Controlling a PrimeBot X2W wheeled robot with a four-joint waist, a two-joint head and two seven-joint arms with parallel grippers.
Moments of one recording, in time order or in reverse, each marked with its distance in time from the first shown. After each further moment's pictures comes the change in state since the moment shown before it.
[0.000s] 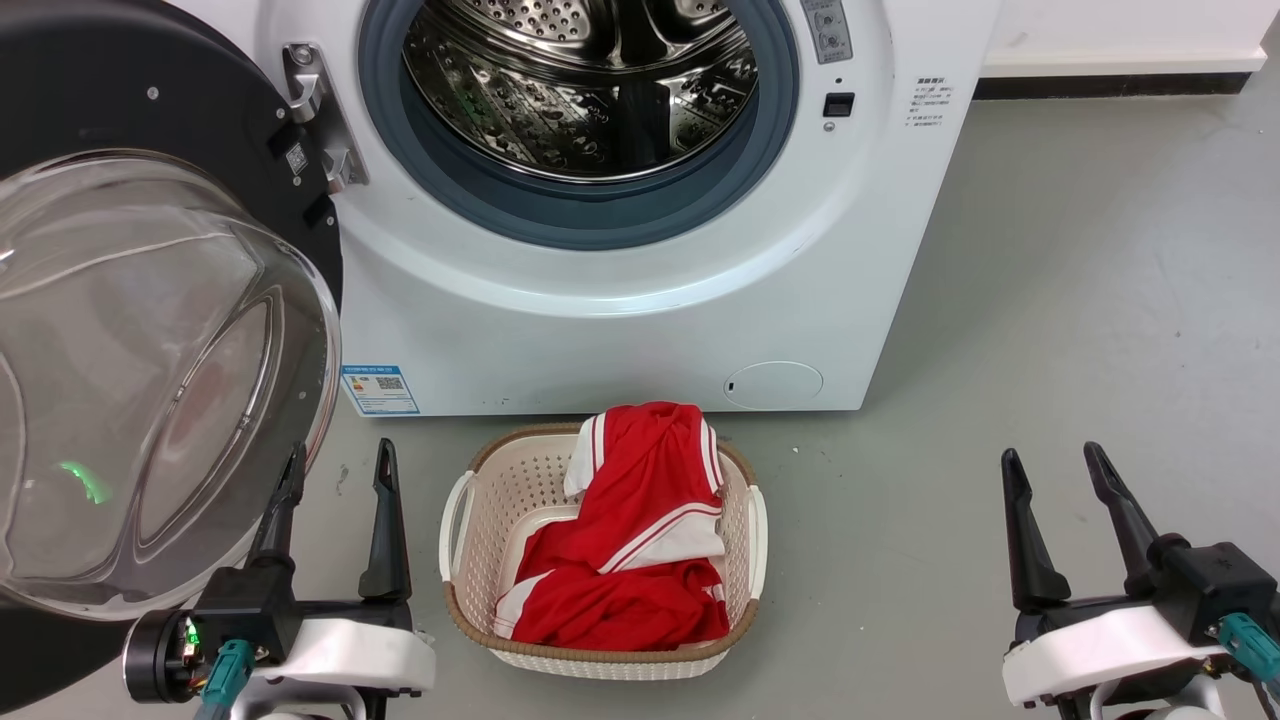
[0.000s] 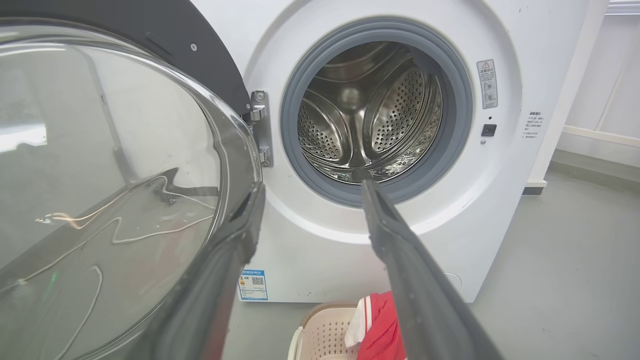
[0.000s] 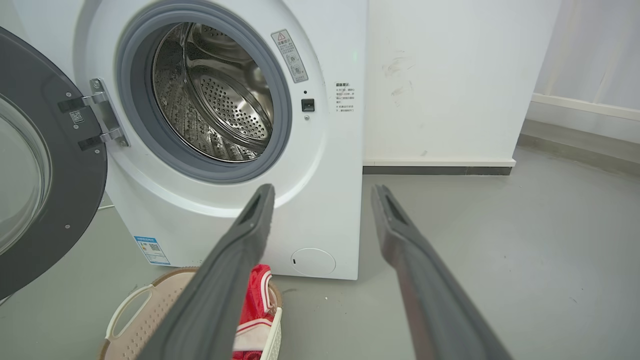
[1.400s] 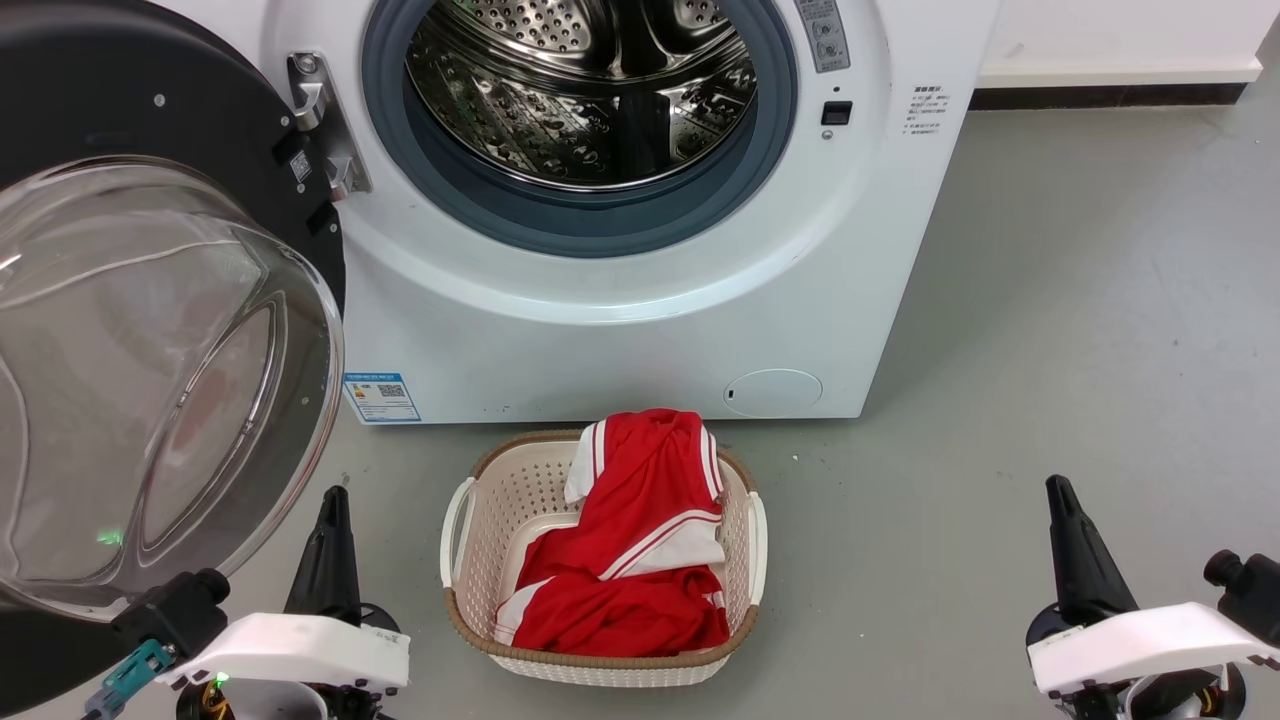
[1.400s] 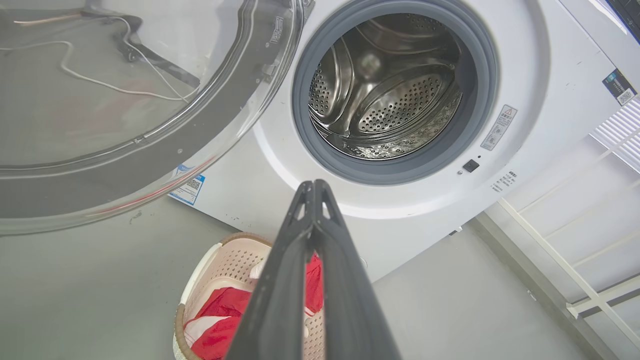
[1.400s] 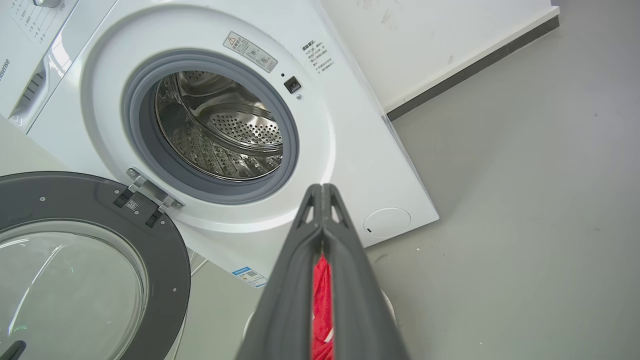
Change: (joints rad) left arm -0.009 -0.022 0.047 0.099 -0.526 -0.058 0.137; right arm -0.008 -0.017 0.007 0.092 0.568 0.000 0.081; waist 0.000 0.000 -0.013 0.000
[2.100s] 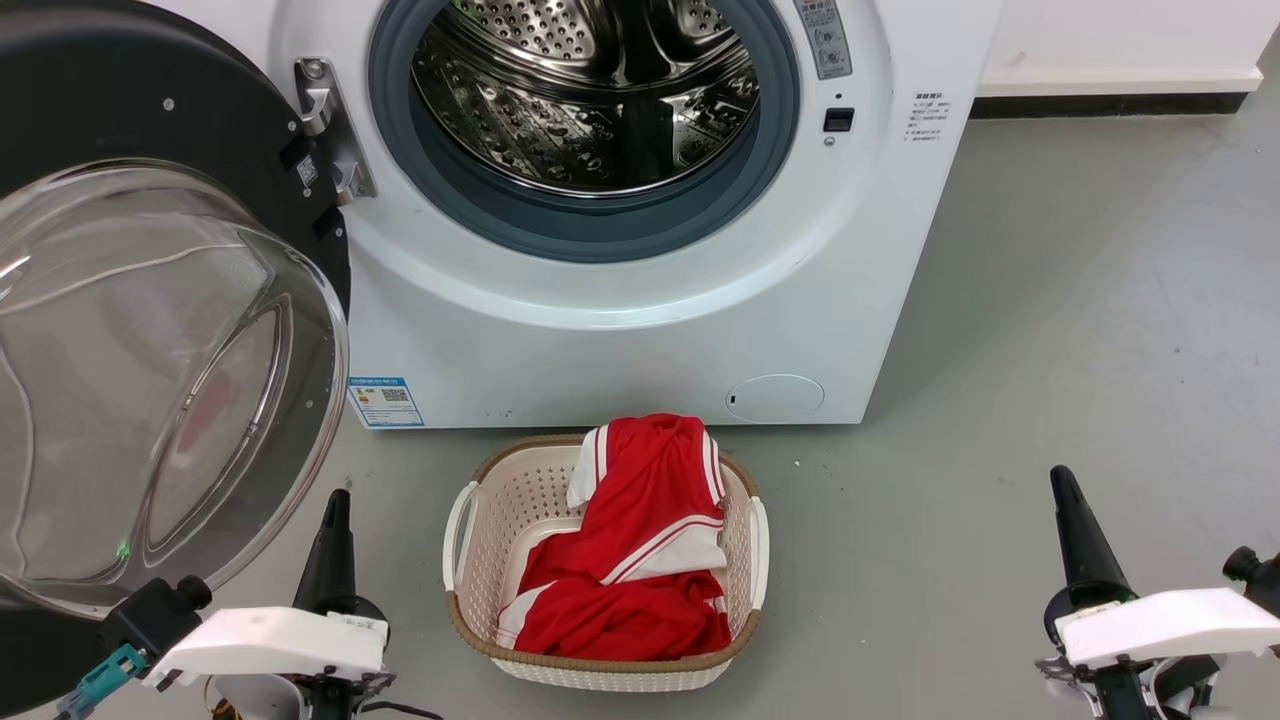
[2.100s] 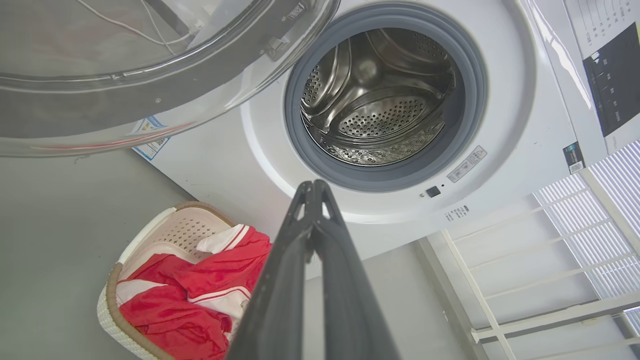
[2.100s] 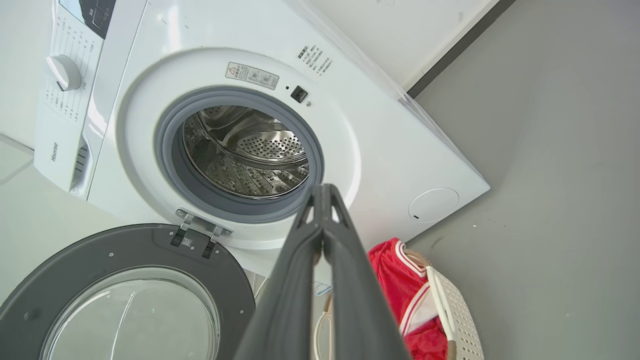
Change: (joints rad) left arm -0.021 -0.004 0.022 0.034 -0.290 -0.023 0.071; right arm -0.034 -0.007 -0.008 0.031 0.300 0.000 0.052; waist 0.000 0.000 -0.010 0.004
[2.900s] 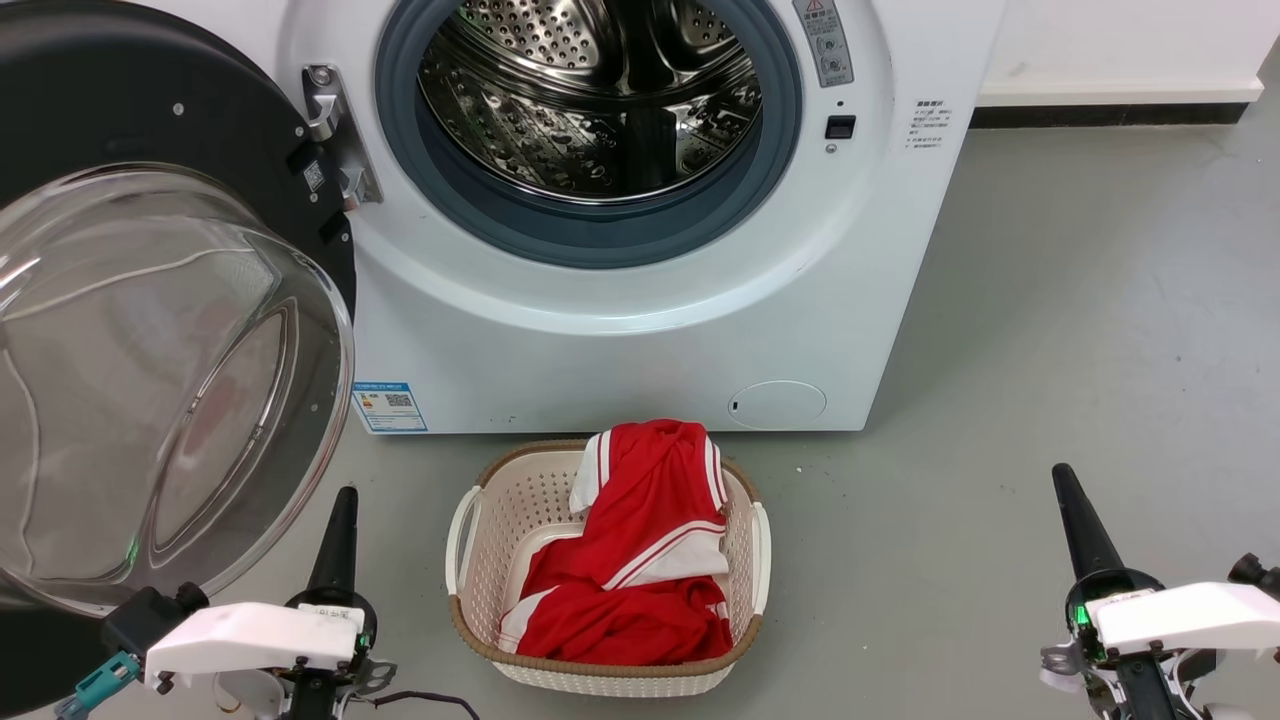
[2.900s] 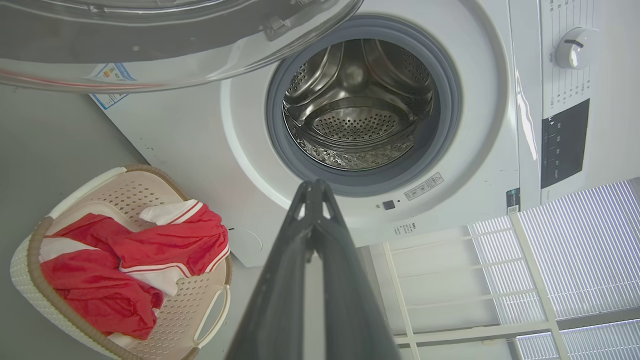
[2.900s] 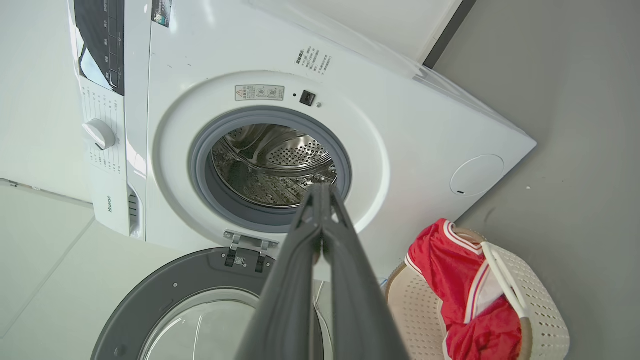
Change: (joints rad) left arm -0.021 -0.004 0.018 0.031 -0.266 -0.024 0.065; right arm -0.022 -0.002 -0.016 0.029 0.269 0.000 0.054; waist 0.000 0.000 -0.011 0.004
